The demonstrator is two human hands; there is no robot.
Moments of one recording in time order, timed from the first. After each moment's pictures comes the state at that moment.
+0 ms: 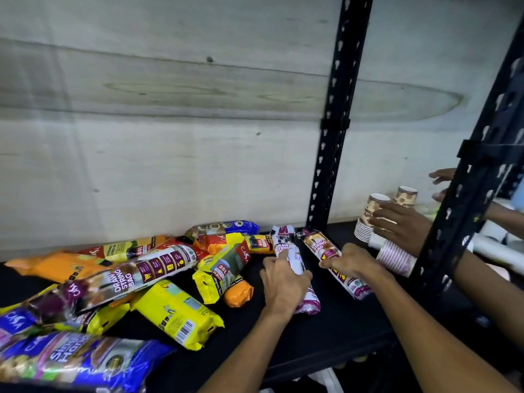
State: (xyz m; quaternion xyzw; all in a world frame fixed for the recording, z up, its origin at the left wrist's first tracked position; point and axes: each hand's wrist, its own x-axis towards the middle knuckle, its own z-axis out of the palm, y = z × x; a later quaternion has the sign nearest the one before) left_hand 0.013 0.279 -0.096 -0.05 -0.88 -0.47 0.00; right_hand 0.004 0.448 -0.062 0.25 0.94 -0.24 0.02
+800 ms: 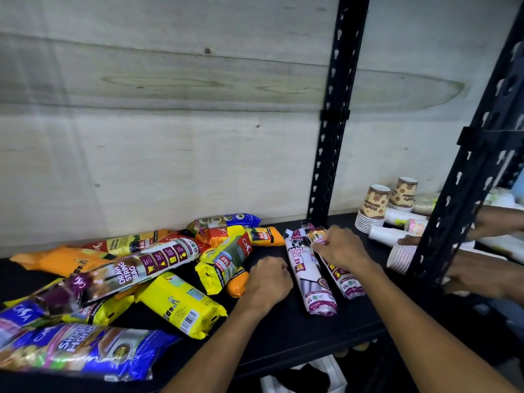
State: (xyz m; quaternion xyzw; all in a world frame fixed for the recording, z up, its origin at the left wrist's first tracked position) left_hand 0.009 0.245 -0.095 -0.14 -0.95 -0.29 -0.01; right_hand 0.000 0.419 -0.064 0.20 0.96 -0.17 -0.07
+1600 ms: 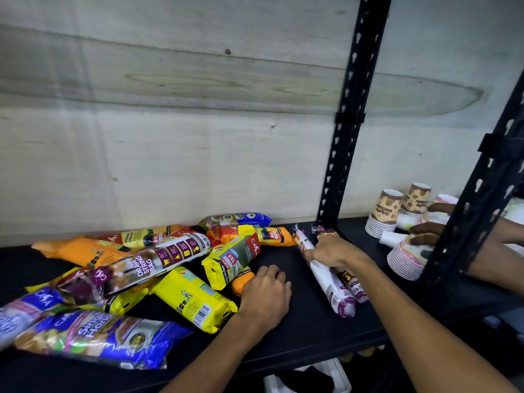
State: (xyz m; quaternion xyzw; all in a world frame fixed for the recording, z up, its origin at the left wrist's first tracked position) left_hand 0.015 0.215 -0.143 -0.26 -0.95 -0.10 0.15; right_hand -0.004 0.385 -0.047 0.15 0.96 -0.23 0.07
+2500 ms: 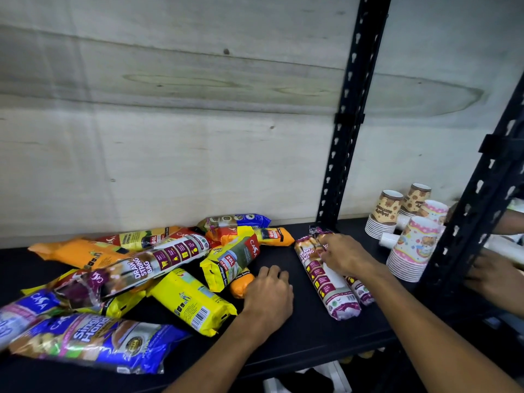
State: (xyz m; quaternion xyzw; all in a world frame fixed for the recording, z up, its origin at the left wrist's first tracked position) left_hand 0.020 0.221 -0.127 -0.25 -0.96 -0.11 0.08; right_hand -0.001 0.407 -0.060 0.10 0.99 -0.10 -0.01
